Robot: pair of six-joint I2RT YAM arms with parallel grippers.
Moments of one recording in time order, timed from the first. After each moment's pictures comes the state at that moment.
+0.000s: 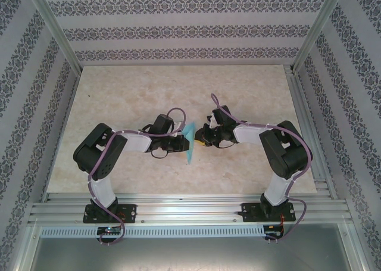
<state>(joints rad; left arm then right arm) -0.57 1.82 0.82 0.13 0.60 -0.64 0.49 1.78 0.88 -0.06 -0.60 0.86</state>
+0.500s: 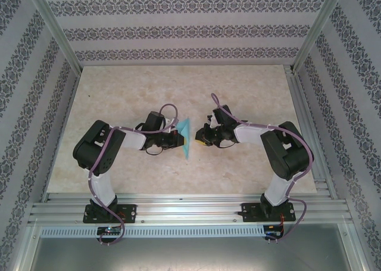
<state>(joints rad) -0.47 1.86 0.79 0.25 0.74 -0.68 0.48 1.77 0.89 -0.08 -0.59 0.84</state>
